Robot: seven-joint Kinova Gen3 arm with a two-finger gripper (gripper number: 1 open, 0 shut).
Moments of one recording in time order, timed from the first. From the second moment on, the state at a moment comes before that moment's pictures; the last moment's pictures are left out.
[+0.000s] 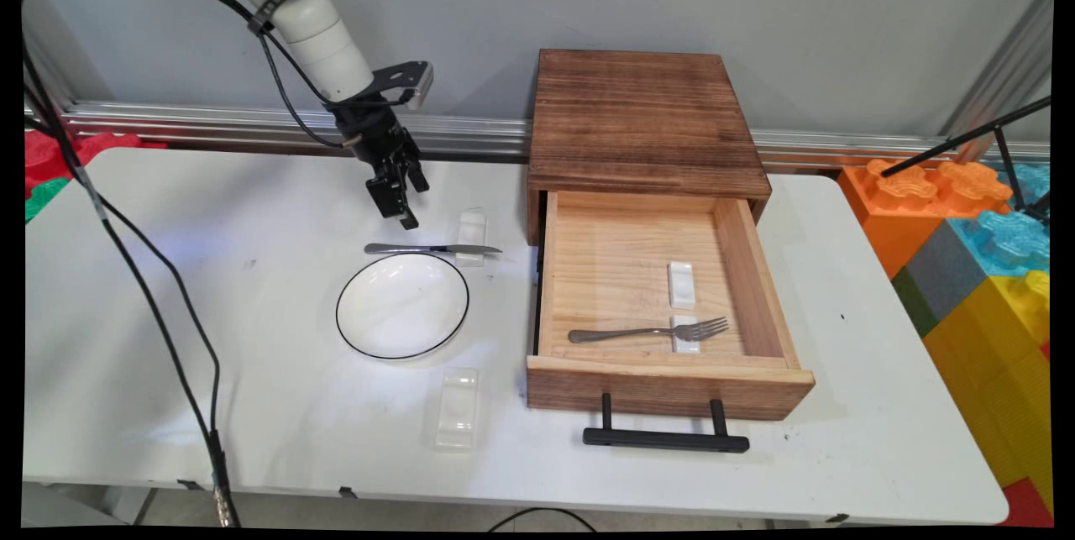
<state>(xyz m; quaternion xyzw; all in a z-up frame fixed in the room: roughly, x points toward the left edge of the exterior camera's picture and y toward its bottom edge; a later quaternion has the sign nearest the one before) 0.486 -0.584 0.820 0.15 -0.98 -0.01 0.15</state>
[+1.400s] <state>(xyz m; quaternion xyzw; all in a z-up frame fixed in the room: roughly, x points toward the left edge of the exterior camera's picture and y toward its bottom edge) 0.467 -0.593 0.772 0.14 -0.98 -0.01 0.13</state>
